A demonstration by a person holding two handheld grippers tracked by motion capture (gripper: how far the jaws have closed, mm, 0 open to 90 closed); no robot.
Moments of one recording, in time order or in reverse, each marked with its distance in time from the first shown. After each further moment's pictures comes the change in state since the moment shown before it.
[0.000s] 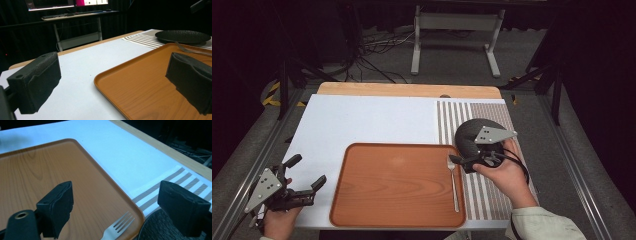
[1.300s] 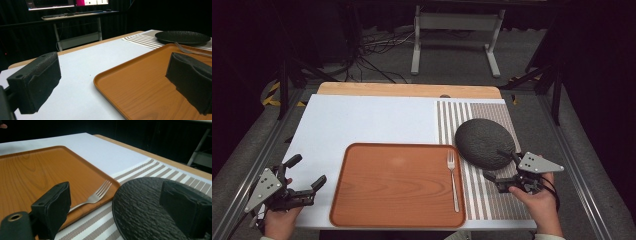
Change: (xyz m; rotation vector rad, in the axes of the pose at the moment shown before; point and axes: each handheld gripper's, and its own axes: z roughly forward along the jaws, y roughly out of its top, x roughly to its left) left arm 0.000 0.000 0.000 -0.001 0.000 -0.008; right arm -0.012 -0.097 -0.065 -0.198 -0.089 0.061
